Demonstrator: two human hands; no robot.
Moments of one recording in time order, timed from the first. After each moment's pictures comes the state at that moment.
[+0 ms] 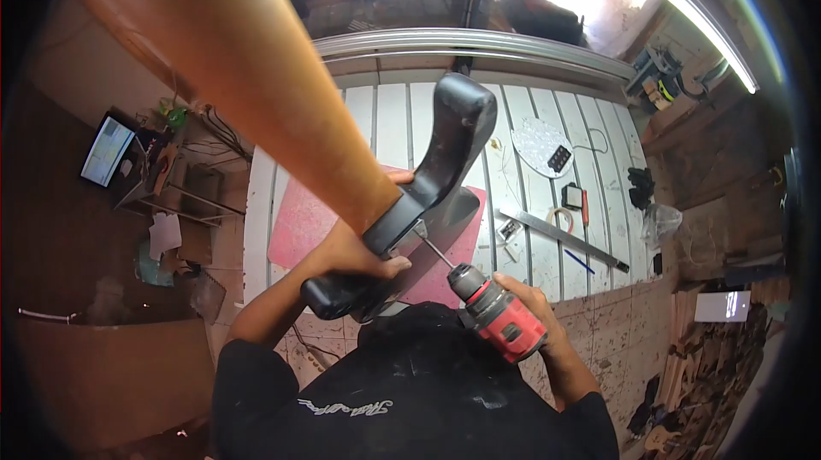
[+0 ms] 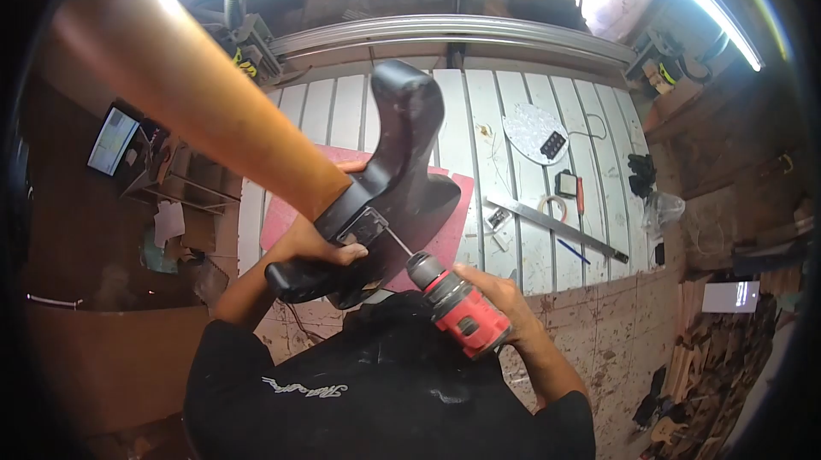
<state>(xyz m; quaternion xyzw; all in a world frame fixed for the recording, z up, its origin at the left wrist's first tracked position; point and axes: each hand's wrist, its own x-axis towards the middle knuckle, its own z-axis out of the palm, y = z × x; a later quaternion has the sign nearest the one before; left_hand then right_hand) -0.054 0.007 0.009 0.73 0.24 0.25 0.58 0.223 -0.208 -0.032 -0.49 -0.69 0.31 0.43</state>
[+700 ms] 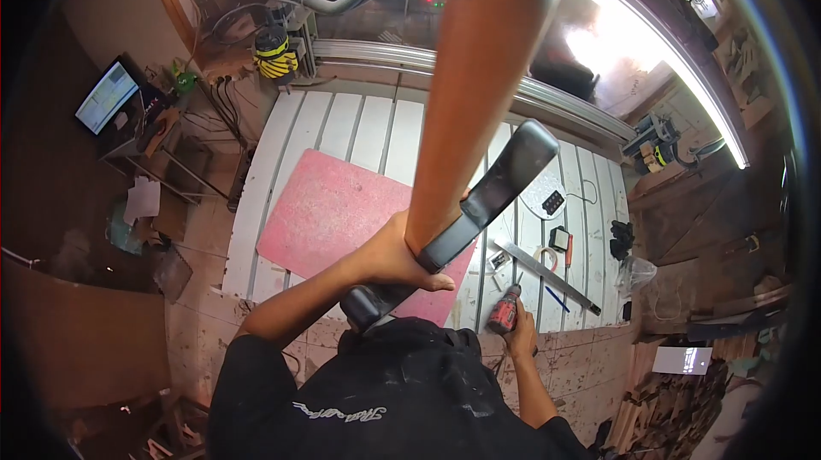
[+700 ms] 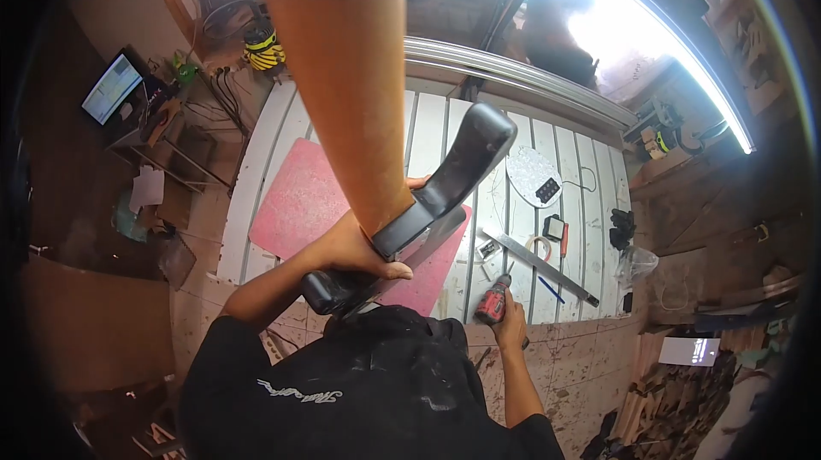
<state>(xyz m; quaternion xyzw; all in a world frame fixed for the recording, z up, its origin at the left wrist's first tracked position) -0.041 -0.007 0.015 0.70 0.21 0.32 0.61 0.302 -0.278 -0.238 -0.84 -0.51 0.15 0.12</state>
